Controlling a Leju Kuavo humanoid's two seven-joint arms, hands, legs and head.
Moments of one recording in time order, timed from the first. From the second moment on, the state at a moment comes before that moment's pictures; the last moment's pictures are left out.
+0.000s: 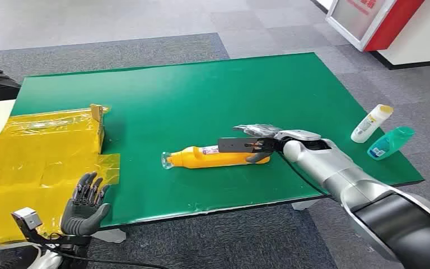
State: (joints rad) left arm -0.06 -0.16 0.08 -1.01 0.01 -0.49 -0.70; right arm -0.82 -0.17 0.57 -0.70 0.83 0.35 -0.03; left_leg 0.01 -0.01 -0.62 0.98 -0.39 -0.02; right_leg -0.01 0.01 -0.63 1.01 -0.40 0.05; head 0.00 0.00
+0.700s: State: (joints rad) left arm -0.06 -0.16 0.08 -1.01 0.01 -0.50 -0.70; right arm -0.84 -0.21 0.68 -0.62 0.78 0.39 -0.03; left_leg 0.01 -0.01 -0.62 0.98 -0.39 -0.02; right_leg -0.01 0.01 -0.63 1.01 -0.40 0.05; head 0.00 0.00
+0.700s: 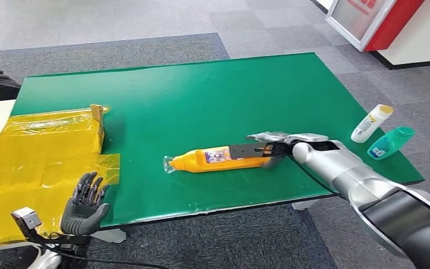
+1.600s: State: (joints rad) left arm -0.12 -0.21 0.01 -0.98 -0.04 -0.43 -0.68; right arm -0.55 -0.47 0.59 -0.89 0.55 0.24 -0.11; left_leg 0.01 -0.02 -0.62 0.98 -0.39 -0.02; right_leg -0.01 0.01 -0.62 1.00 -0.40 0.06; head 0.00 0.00
